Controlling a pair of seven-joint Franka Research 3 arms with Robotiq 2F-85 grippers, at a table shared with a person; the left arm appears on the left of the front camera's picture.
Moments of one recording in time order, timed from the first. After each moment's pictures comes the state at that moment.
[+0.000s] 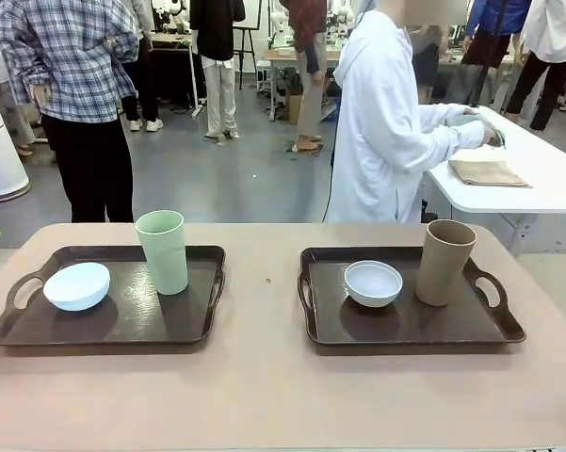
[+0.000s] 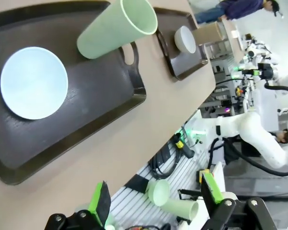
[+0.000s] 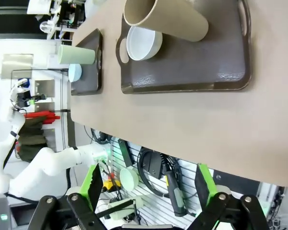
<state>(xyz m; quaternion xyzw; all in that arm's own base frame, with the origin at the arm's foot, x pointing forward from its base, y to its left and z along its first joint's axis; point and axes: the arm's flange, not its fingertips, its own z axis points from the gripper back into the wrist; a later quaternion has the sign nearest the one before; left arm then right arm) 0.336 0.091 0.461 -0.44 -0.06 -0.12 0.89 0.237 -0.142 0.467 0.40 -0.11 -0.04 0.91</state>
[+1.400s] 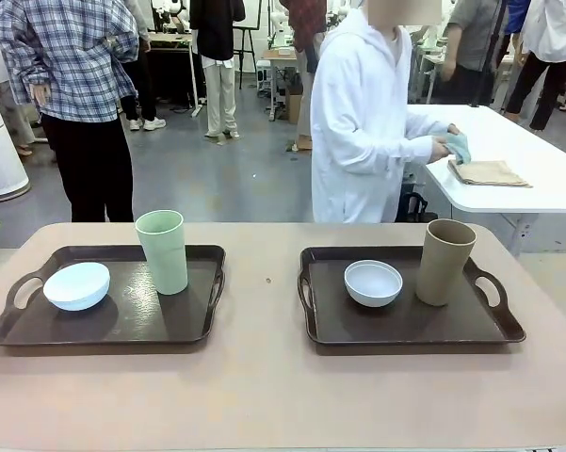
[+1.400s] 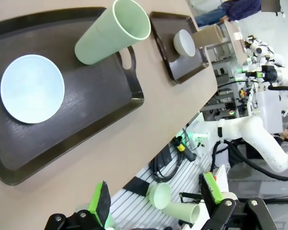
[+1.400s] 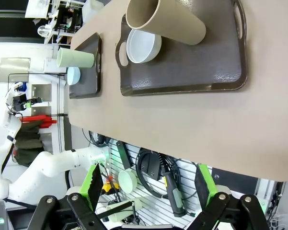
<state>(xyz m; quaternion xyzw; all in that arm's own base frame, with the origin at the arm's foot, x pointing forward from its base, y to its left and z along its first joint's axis) 0.329 0.084 0.478 -0.43 -0.08 -0.12 0.89 0.228 -0.142 0.481 0.39 -0.12 -0.05 0.91</state>
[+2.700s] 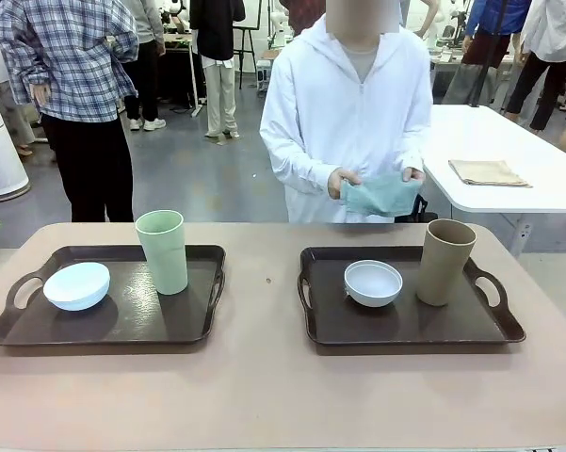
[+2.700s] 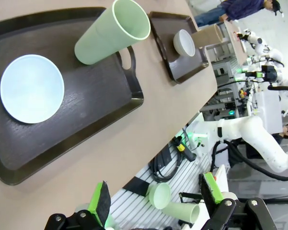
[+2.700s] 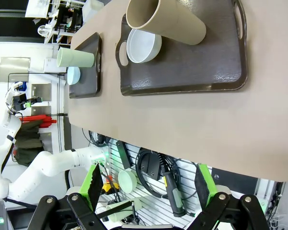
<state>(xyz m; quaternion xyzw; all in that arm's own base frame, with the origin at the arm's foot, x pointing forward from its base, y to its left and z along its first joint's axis) 0.329 0.084 0.478 -0.43 -0.08 -0.12 0.89 0.228 -0.142 0.481 0.39 -0.12 -0.04 0.91</state>
